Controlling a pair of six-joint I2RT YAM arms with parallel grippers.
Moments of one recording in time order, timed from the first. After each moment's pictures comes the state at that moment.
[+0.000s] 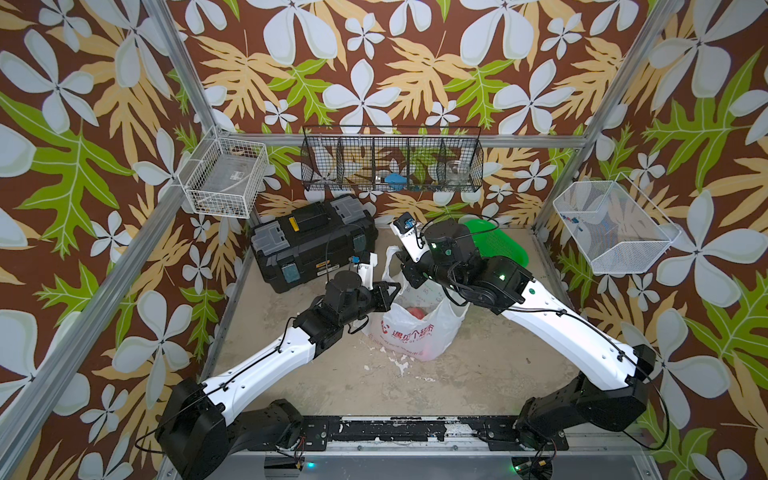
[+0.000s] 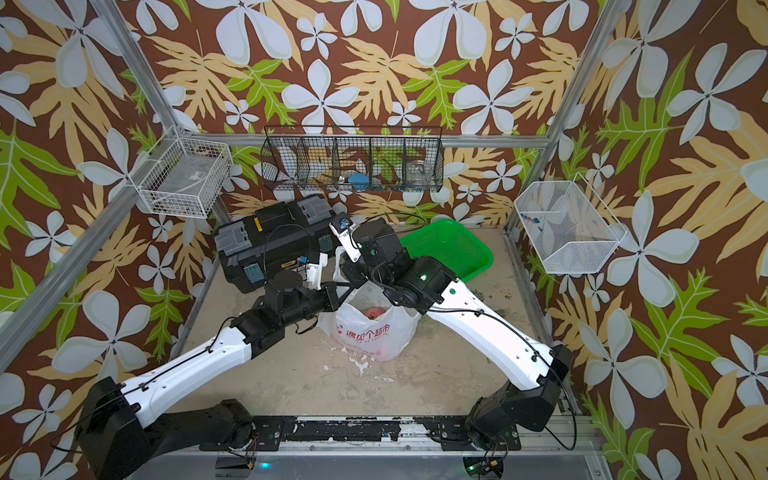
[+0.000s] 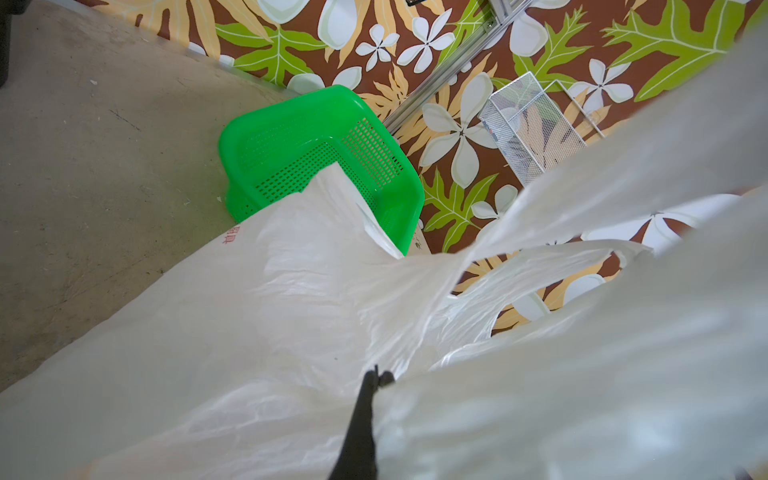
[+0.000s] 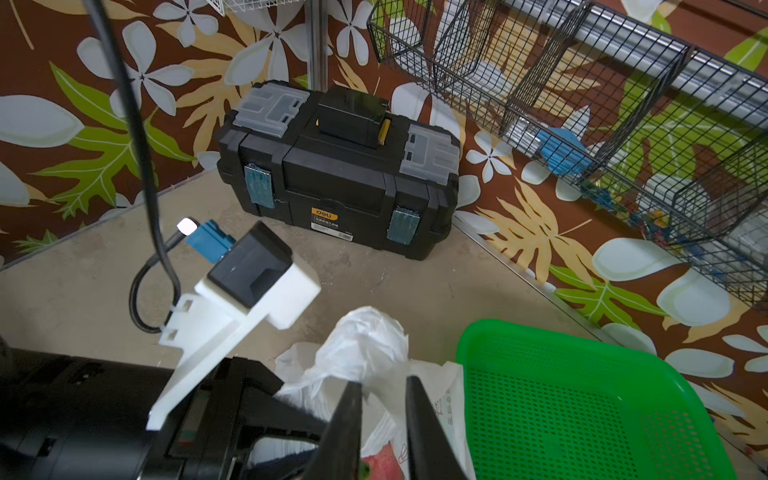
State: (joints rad) left arm -0.67 1.19 0.83 0.06 0.21 -0.76; right arm 0.89 1.53 1.76 -0.71 0.24 -0.07
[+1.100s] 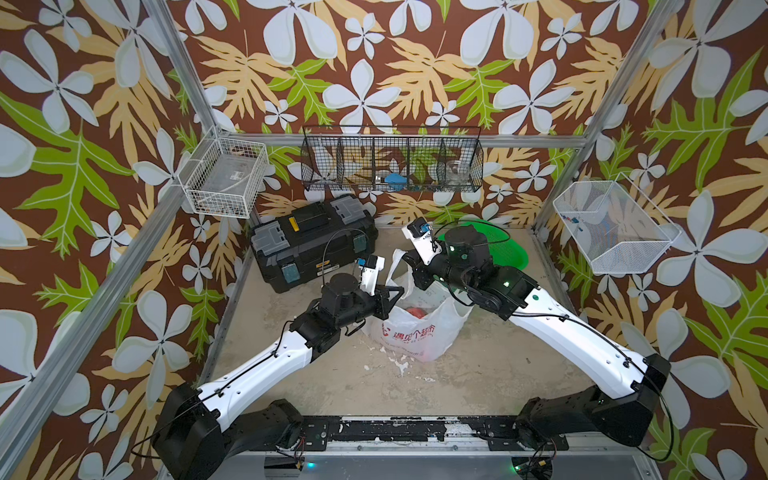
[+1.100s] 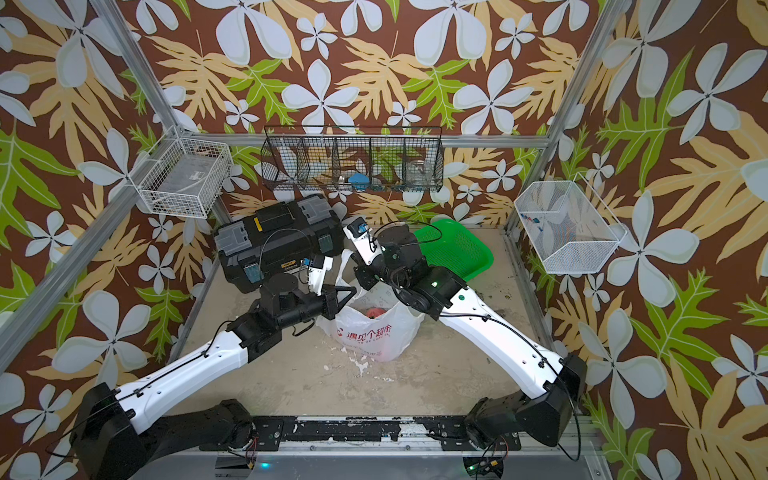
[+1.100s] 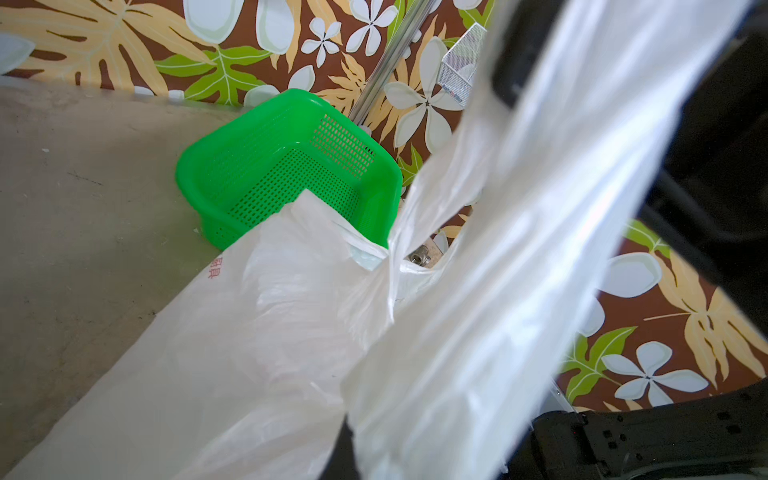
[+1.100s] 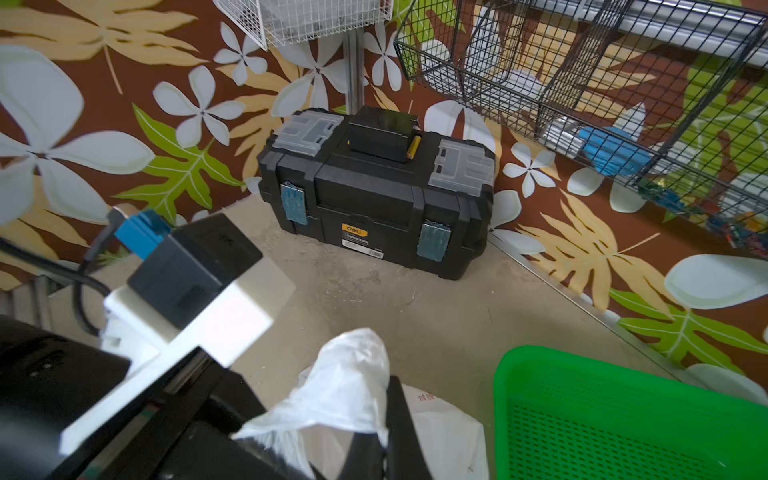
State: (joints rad) left arm -0.66 1.15 0.81 0.07 0.29 -0.53; right arm 0.75 1.40 1.46 -0.43 -0.08 -0.05
